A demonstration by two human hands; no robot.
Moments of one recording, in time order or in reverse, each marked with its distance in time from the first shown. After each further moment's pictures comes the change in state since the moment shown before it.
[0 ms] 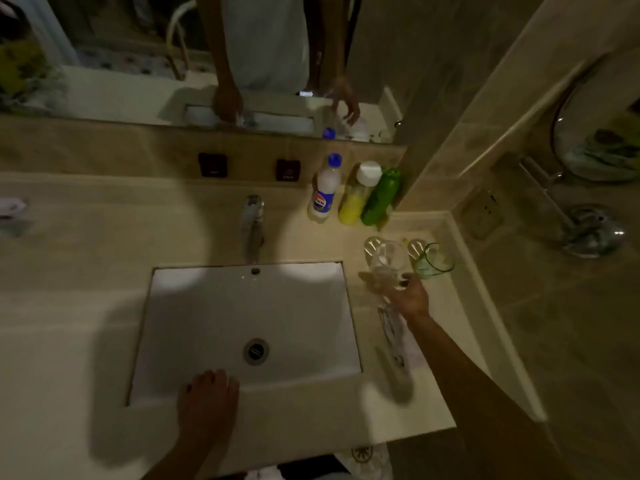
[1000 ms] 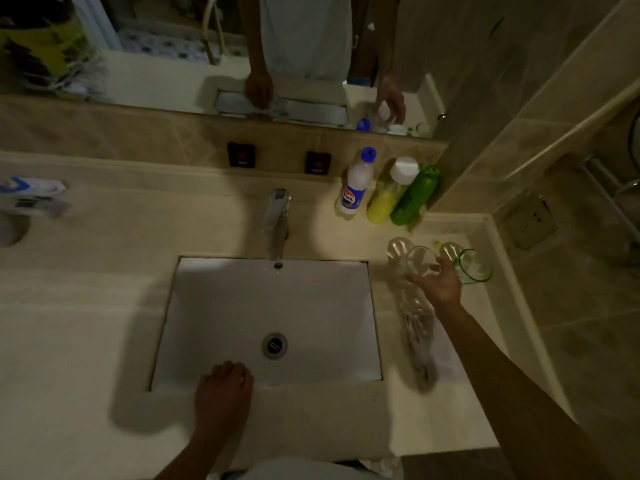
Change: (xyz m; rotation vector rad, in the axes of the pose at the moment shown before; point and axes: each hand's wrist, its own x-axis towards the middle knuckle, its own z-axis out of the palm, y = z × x) left_hand 0.000 -0.002 -0.005 -0.050 0.114 -0.078; right_hand 0.077 0.010 0.016 -0.037 0.057 -0.090
